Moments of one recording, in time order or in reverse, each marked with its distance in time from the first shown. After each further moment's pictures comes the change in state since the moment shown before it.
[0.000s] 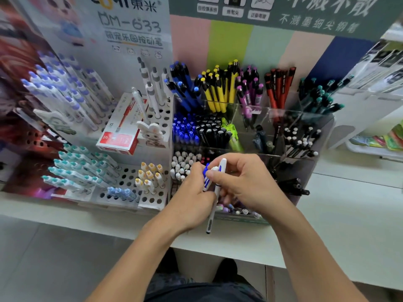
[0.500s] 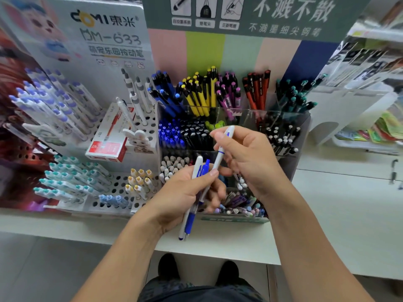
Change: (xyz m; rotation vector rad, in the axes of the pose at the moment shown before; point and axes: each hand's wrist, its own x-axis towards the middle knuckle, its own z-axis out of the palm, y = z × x) left_hand 0.000 0.026 0.003 -0.692 -0.273 -0.021; right_hand 0.006 -0.025 -0.027 0.319 0.230 -0.057
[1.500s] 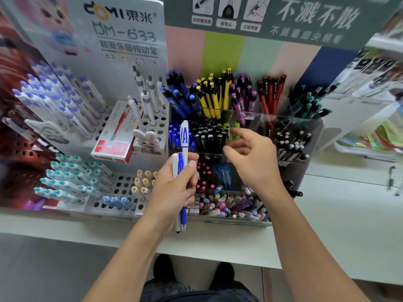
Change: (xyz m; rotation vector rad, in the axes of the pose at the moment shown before) left_hand 0.002 -0.011 -0.037 0.010 0.396 0.217; right_hand 0.029 0.035 0.000 -0.571 0.225 -0.165
